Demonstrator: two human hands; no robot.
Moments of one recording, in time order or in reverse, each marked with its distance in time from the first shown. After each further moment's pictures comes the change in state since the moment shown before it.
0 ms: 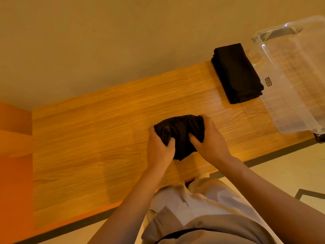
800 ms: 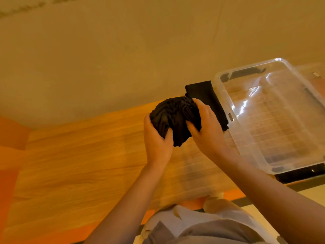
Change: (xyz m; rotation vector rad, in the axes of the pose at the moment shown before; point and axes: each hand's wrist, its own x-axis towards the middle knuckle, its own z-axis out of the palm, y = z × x) left_hand 0.005 0.149 0.094 -0.214 0.317 0.366; right_hand 0.080 0.036 -0.140 0.123 0.227 -0.395
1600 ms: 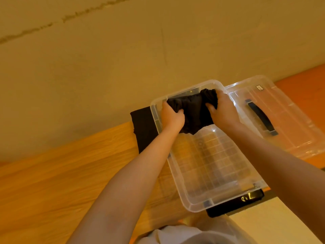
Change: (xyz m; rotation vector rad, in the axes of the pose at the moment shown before) left_hand 0.057 0.115 0.275 0.136 -0.313 -0.345; right_hand 0.115 0.224 -0.189 -0.122 0.054 0.314
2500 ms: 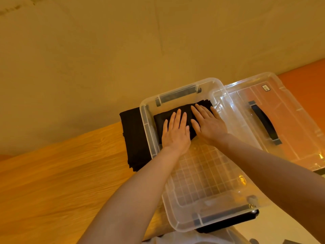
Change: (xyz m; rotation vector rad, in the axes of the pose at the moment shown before) left_hand 0.036 -0.081 0.062 0.994 -0.225 0.387; right_hand 0.018 0.057 0.056 -0.632 -0.401 -0.233
